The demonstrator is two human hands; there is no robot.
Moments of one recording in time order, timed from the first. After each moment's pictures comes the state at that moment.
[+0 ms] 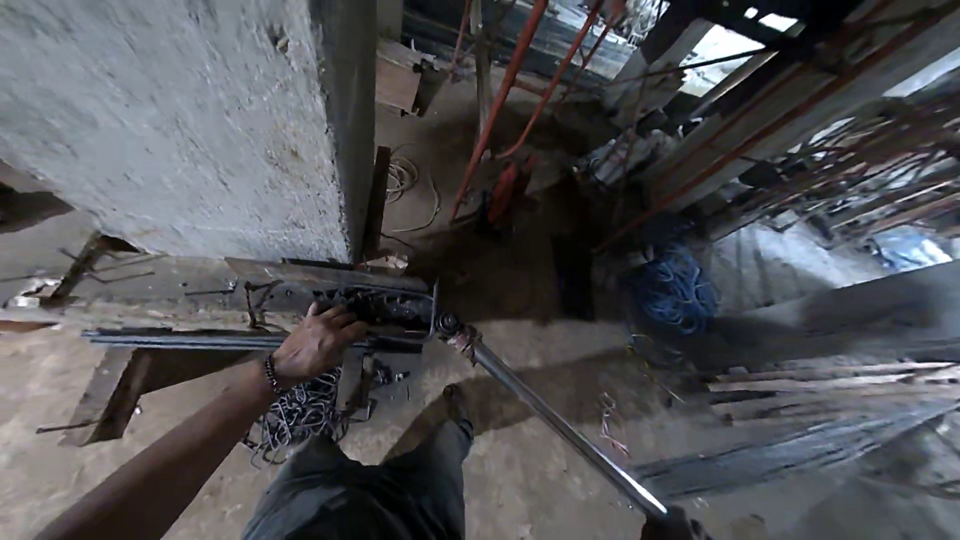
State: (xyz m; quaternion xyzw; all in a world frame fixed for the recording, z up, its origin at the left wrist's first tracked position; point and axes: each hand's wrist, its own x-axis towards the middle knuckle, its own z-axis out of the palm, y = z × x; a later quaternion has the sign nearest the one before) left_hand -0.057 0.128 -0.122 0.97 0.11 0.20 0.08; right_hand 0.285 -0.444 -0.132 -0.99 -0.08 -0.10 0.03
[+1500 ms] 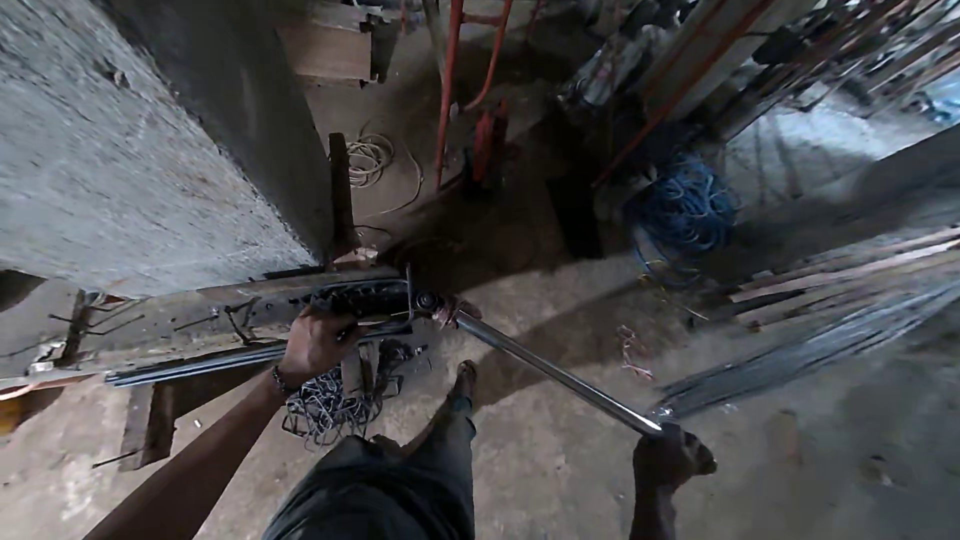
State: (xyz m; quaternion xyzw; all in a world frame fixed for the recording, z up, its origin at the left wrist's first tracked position) left_hand -0.036 0.110 -0.098 0.94 0.23 0.16 0.18; right_hand 0.284 -0.437 -0.153 -0.98 -0.05 -0.15 0.10
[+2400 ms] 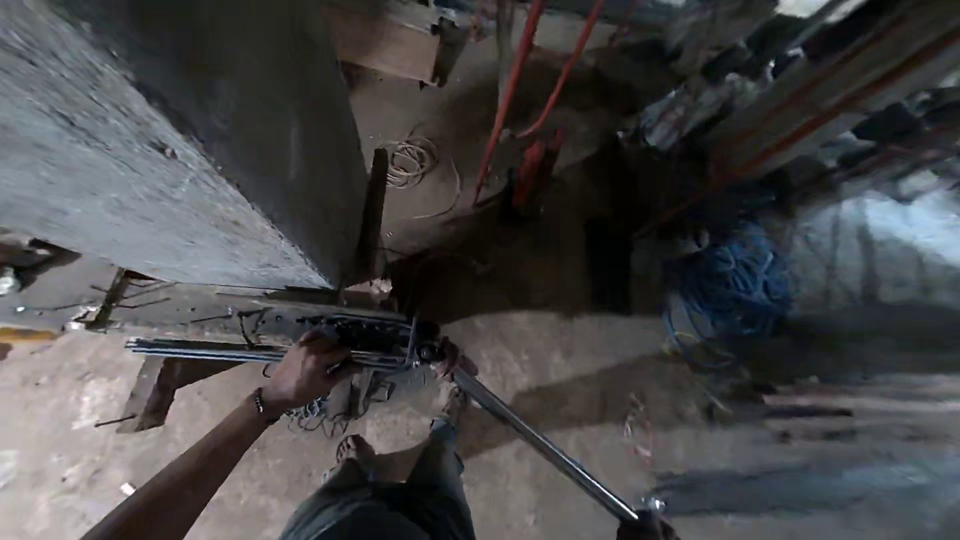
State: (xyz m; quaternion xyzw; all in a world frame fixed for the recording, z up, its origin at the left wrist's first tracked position) left_hand -0.045 0.103 -0.088 0.94 0.23 0.14 0.19; right_hand 0.338 -0.425 -0.132 -0.99 -0.11 0.00 0.02
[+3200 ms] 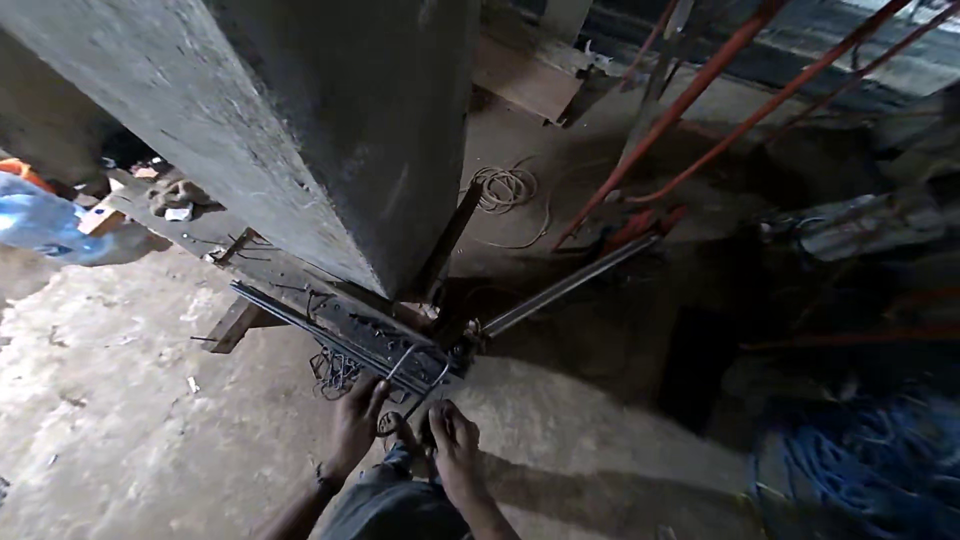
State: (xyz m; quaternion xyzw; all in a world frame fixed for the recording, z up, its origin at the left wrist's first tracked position) left_hand 0.031 -0.026 -0.044 0.55 0.62 0.34 0.45; right_hand 0.215 -0.079 -0.025 -0.52 -0.38 0.60 0.47
